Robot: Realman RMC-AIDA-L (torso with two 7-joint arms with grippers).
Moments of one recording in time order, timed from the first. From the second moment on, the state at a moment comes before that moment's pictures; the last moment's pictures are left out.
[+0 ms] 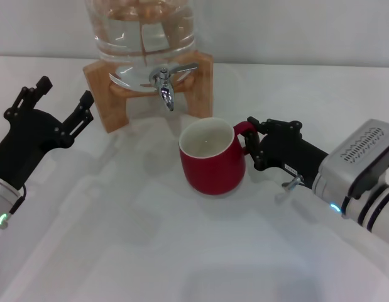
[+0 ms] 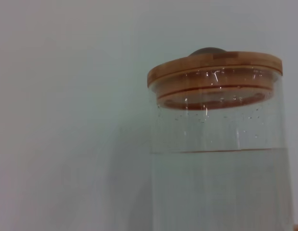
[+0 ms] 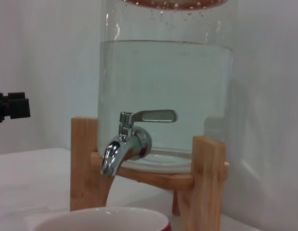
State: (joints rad) left arm -0.27 -2.09 1.36 0.32 -2.67 -1.26 2.70; right arm 0.58 2.03 0.59 0.48 -2.49 -0.79 0.15
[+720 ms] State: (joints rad) left arm -0.27 -2.09 1.37 0.32 -2.67 -1.27 2.70; right arm 0.67 2.03 0.58 0.51 -2.49 -0.67 0.15
